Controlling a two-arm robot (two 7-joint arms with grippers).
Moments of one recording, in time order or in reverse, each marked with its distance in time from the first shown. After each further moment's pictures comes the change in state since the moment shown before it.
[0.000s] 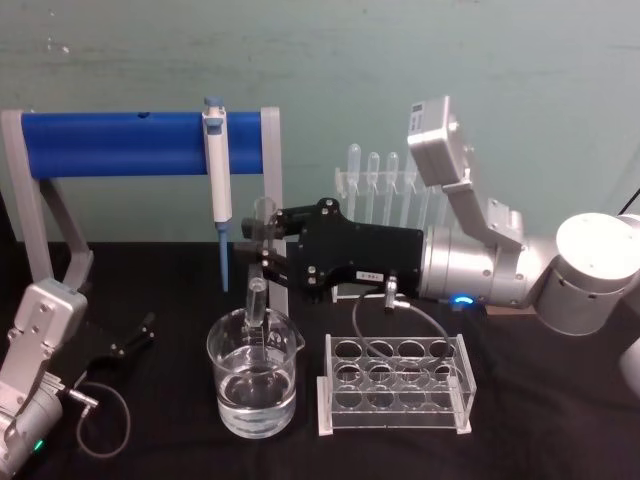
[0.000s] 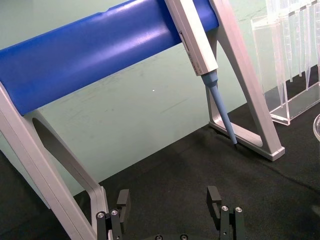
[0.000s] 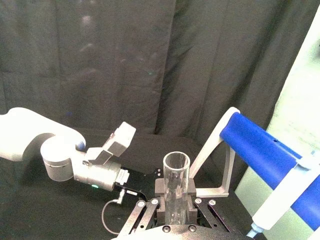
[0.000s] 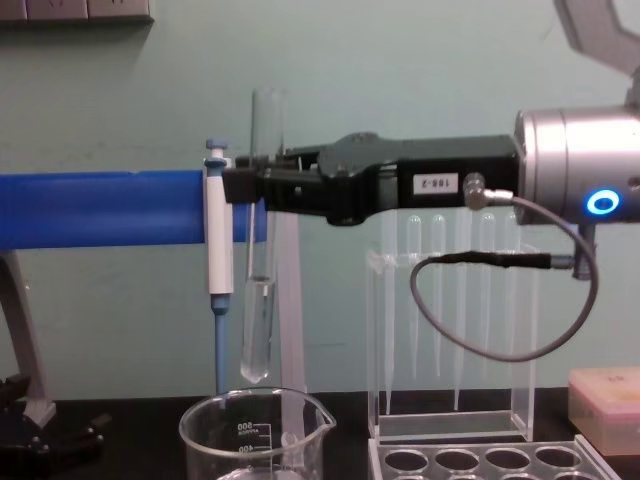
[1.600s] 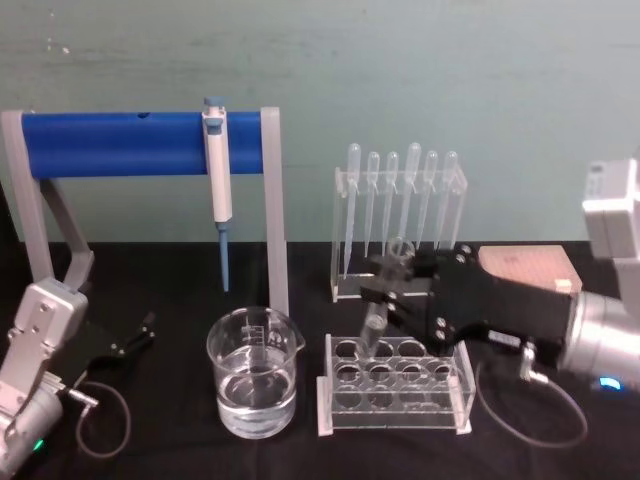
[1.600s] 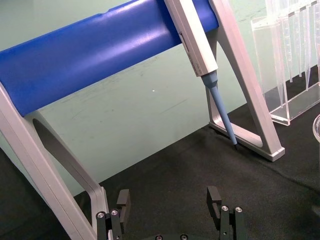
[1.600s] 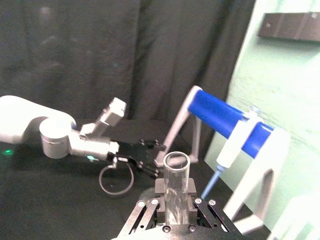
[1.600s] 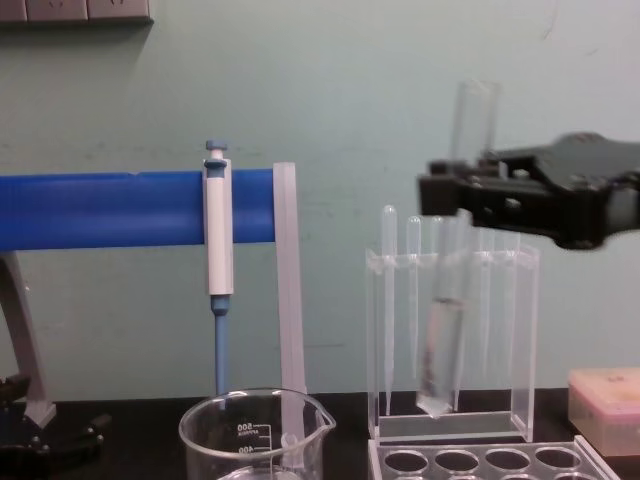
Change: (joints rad) left arm 0.000 0.000 0.000 0.000 0.000 0.000 0.000; right arm -0.347 0.326 0.198 -0.384 0.074 -0.001 -0.184
